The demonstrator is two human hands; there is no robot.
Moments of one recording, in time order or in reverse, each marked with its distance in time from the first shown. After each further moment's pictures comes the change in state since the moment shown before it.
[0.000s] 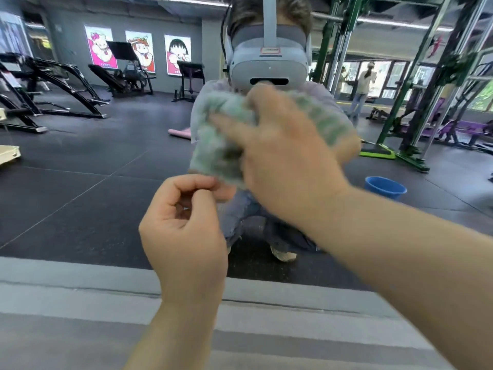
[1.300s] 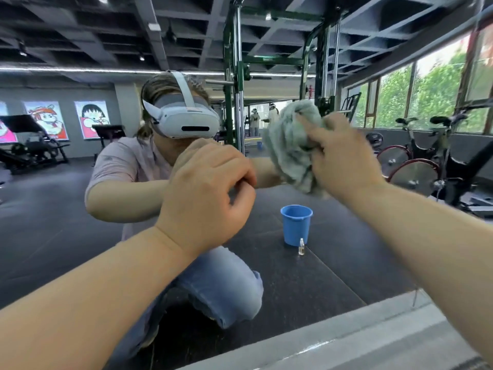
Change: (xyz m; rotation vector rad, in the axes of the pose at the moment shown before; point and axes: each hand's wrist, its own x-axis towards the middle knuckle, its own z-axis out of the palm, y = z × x) left_hand -0.027 0.121 0.236 0.308 -0.764 1.156; right_hand -0.056 0.271 -0.202 -0.177 -0.014 0.713
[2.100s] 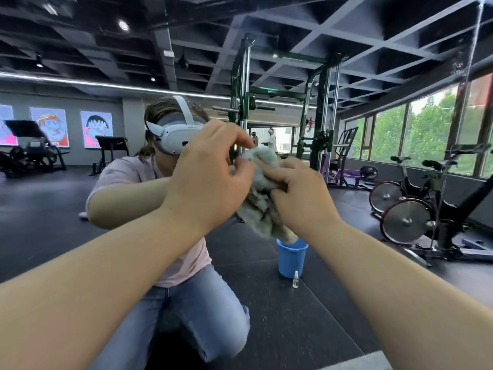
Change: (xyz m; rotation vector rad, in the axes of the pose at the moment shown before) left_hand 0.087 -0.027 -0.049 -0.088 0.098 -0.229; right_hand 0.035 -0.079 -0.008 0.257 -0.200 -0.117
